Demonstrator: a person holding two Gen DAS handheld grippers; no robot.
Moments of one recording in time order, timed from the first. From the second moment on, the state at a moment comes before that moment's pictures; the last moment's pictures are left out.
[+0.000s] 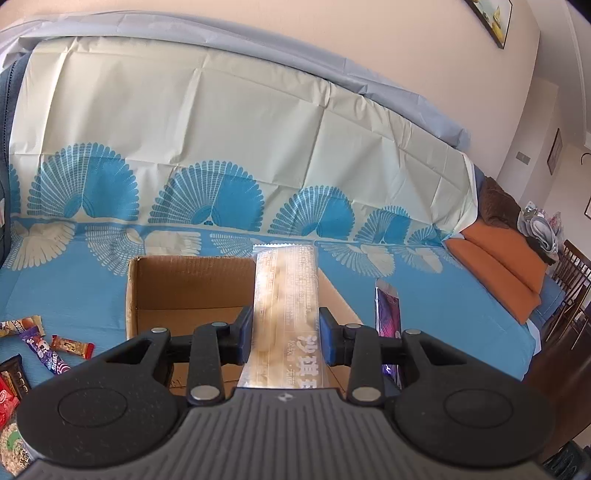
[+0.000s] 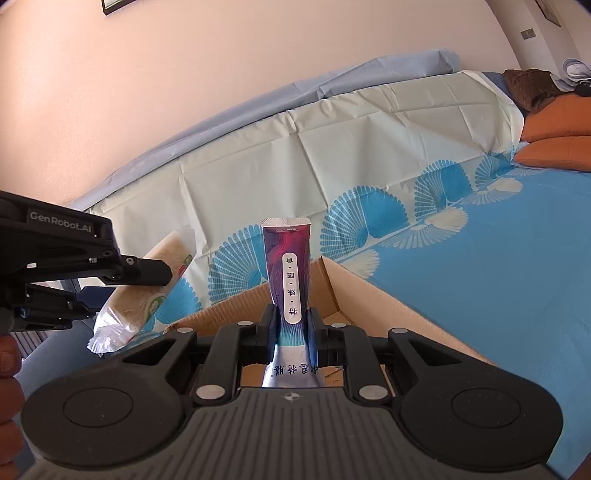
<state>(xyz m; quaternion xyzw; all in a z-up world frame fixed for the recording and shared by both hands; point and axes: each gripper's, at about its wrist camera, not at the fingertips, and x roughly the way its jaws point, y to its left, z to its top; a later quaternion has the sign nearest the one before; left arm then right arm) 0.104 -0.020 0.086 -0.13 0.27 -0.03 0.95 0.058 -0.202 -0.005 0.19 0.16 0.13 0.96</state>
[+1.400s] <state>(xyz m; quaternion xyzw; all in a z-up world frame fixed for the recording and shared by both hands) 0.116 -0.032 0.094 -0.13 0.27 -0.03 0.95 0.064 -0.196 -0.008 0.18 0.19 0.14 0.96</state>
